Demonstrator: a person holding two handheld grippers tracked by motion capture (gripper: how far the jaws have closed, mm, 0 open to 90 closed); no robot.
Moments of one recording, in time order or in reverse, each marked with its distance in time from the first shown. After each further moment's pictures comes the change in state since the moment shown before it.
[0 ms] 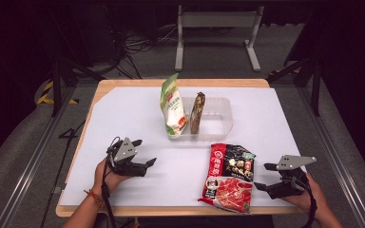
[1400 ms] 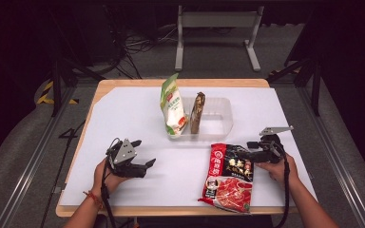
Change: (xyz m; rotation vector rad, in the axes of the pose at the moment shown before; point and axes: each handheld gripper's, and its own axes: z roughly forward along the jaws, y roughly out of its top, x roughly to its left) left arm -0.004 -0.001 -0.002 0.002 0.016 0.022; right arm -0.062 0.046 0.067 -0.052 0.067 0.265
